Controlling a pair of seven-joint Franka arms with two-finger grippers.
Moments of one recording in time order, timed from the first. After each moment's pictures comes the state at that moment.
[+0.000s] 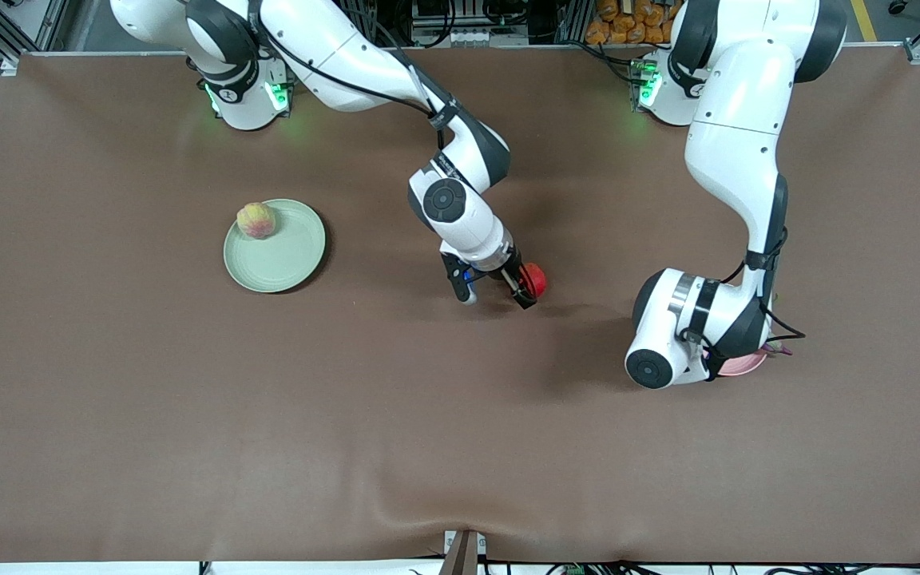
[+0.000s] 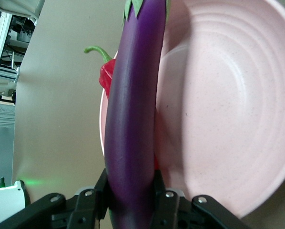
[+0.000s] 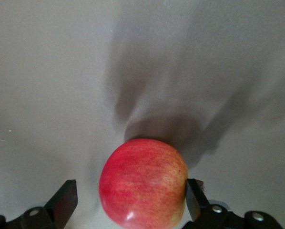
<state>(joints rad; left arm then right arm) -0.43 0.88 0.15 -1.39 0.29 1.55 -1.44 0.87 0.90 0.01 -1.37 0.43 2.60 1.74</state>
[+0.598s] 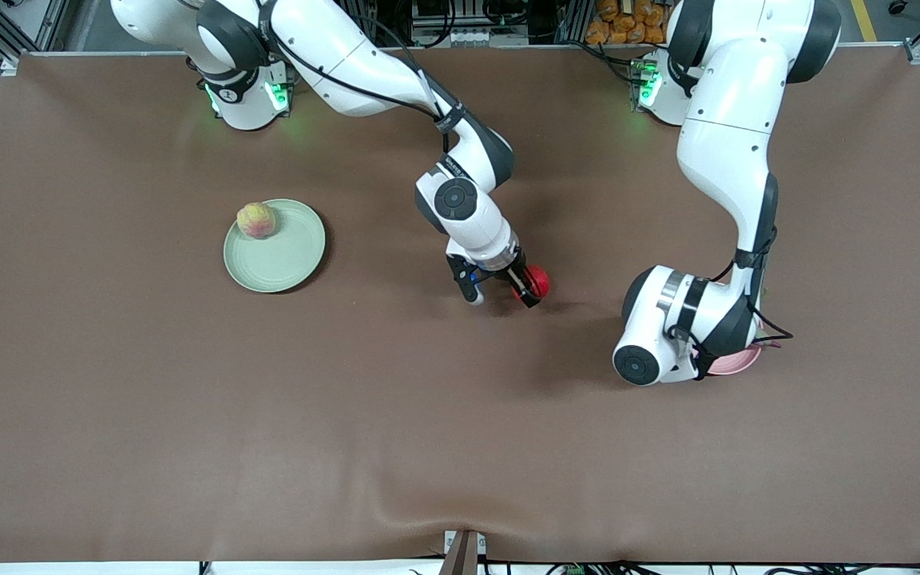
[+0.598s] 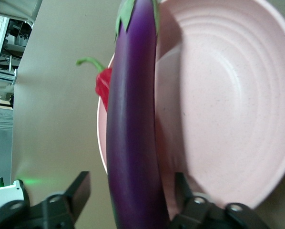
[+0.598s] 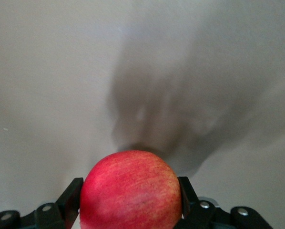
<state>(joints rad) -0.45 0.88 0.14 -1.38 0.29 1.55 -1.44 0.88 0.92 -0.01 -1.33 0.36 2.58 1.74</state>
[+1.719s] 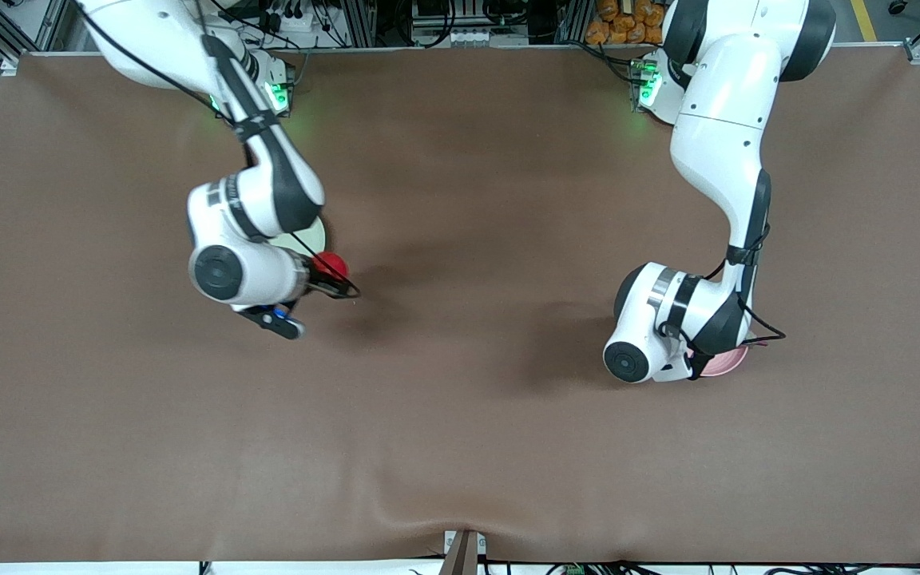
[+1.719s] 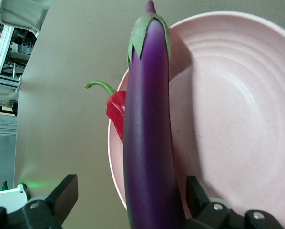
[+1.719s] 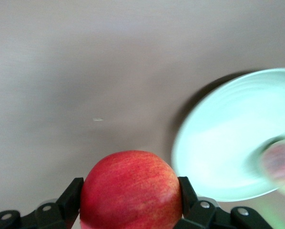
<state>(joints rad) -0.47 0.88 0.15 -1.38 0.31 1.53 -1.44 0.36 0.39 -0.03 -1.91 0.25 1.97 0.61</state>
